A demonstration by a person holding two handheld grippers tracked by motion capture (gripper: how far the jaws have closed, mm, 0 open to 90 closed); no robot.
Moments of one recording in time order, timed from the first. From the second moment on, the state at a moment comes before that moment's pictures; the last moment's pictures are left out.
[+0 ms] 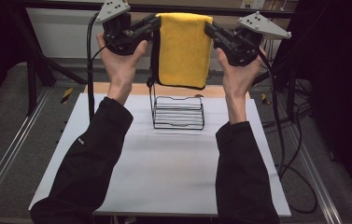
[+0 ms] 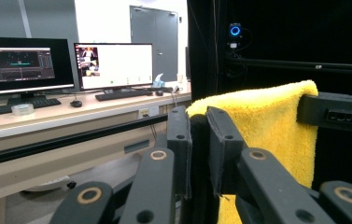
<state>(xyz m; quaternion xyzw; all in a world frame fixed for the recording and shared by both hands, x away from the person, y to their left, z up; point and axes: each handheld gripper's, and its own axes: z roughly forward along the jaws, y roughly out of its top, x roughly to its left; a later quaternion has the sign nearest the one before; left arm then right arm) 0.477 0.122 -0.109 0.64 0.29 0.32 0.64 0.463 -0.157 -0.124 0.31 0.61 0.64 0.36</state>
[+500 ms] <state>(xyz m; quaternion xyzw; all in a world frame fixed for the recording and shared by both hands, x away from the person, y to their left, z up) 0.505 0.116 -0.094 0.64 0.29 0.33 0.63 0.491 -0.156 -0.115 0.31 0.59 0.64 0.37</state>
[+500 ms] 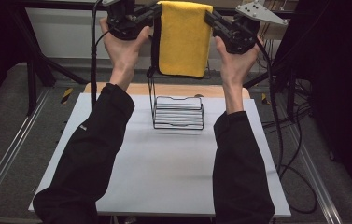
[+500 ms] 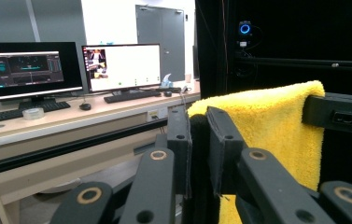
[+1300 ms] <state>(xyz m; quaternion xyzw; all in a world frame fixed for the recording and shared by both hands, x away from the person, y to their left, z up) 0.523 0.126 -0.148 0.67 0.28 0.31 0.61 0.512 -0.159 -0.153 0.31 0.64 0.61 0.35</state>
